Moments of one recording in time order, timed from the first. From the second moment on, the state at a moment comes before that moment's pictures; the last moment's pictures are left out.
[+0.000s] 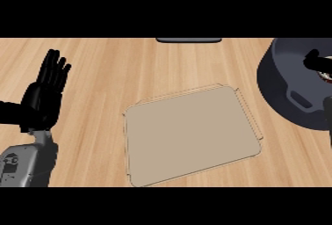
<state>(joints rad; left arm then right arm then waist) -0.28 0.19 0.13 -1.54 0.12 0.07 0.05 -0.61 -0.42 -0.29 -1.16 1.26 -0.28 0.62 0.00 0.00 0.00</state>
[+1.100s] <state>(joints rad) -0.30 0.16 0.11 -1.53 0.10 0.08 0.05 -0.73 -0.52 -0.52 -0.56 0.90 -0.39 0.10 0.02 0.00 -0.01</state>
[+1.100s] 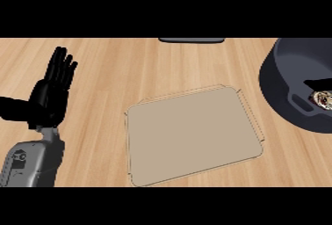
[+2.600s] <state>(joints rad) -0.25 0.17 0.13 -1.57 0.11 0.07 0.05 -0.36 -0.61 -0.93 -0.89 0.17 -0.25 -0.27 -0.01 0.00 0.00</state>
